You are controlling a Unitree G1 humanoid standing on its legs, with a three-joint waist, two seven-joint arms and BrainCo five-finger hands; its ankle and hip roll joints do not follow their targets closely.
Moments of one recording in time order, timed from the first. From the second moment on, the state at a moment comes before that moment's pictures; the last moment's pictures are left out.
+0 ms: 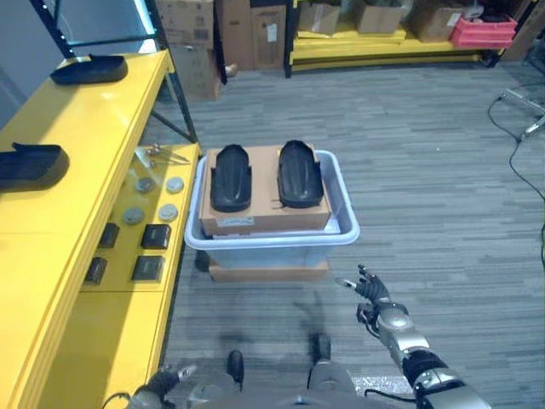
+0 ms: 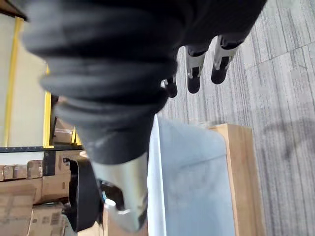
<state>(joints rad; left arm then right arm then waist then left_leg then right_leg) 0.00 0.22 -0.29 1.31 -0.06 -0.08 0.08 -0.19 -0.38 0.13 0.79 0.20 -0.08 -0.14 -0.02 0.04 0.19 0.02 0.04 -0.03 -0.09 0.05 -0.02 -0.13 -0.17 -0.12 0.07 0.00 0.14</state>
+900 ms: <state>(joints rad) -0.13 0.25 -0.45 1.15 -0.12 -0.13 0.14 -1.12 -0.62 0.29 1.16 0.21 -0.09 -0.38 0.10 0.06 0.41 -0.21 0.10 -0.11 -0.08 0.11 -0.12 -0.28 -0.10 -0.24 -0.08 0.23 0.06</state>
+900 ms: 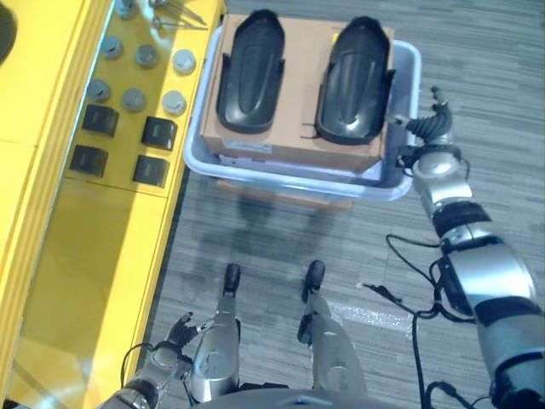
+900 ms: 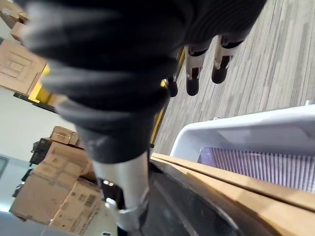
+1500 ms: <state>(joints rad) -0.25 0.26 -0.51 1.07 -0.22 -0.13 0.15 -1.39 -0.75 0.45 1.47 0.23 0.00 -0.33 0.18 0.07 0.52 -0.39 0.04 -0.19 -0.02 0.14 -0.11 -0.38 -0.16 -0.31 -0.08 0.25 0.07</state>
